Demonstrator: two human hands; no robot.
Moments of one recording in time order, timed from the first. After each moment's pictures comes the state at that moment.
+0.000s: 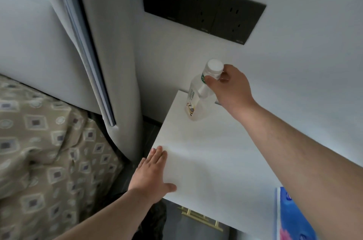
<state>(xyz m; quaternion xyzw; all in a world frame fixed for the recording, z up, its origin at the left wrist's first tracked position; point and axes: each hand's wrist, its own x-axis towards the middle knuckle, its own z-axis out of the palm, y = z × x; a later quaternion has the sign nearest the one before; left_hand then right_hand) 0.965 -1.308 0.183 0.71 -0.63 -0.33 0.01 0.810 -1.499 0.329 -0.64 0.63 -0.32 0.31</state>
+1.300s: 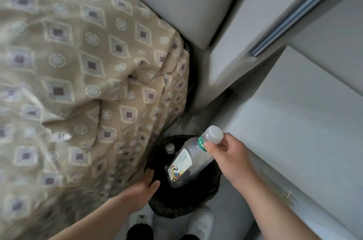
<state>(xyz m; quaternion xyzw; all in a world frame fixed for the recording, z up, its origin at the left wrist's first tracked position) 1.114 -1.059 0.054 0.74 -0.32 -0.60 0.01 0.946 -1.236 0.159 -0.60 0.58 -0.10 0.55</state>
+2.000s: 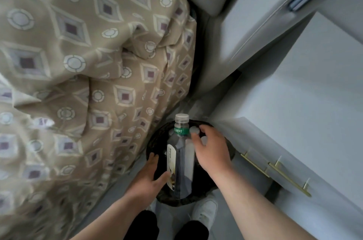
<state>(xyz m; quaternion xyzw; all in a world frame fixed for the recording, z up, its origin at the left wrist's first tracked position) 1.096 -1.045 0.027 0.77 -0.26 -0.57 0.15 0.969 -1.203 0.053 -0.71 0.59 0.00 0.40</state>
